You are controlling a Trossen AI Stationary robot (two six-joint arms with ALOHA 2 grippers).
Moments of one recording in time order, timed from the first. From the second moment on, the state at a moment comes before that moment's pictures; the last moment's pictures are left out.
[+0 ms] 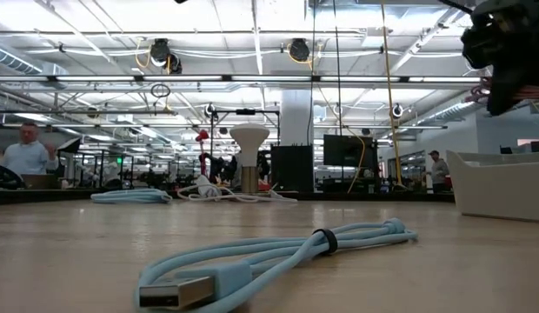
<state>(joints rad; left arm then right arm) -0.33 1.60 1.50 -0.57 -0.54 -0.92 0.32 0.70 0.68 -1.01 0.23 1.39</state>
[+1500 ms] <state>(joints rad) -0.32 1.60 1.50 -0.69 -0.49 -0.98 0.33 0.78 0.70 -1.16 0.19 1.32</state>
